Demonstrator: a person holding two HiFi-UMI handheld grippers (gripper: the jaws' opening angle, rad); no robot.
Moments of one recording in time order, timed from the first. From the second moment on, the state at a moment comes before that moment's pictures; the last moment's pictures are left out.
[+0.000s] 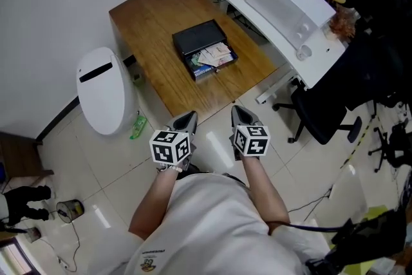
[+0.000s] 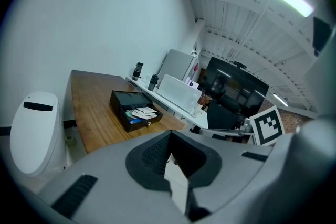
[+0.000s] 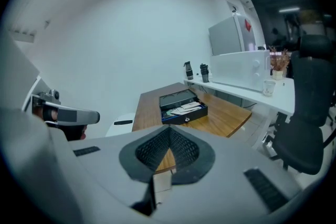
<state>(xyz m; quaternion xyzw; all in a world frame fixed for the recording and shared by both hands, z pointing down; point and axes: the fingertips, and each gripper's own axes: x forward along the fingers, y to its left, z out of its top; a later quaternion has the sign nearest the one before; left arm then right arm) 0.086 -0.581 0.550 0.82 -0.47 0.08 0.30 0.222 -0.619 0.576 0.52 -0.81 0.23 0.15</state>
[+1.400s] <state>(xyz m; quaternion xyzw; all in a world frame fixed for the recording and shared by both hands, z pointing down) 0.140 -0.513 0.545 0.82 -0.49 0.10 0.29 0.270 -0.546 0.585 0.50 -0.82 0.25 0.13</state>
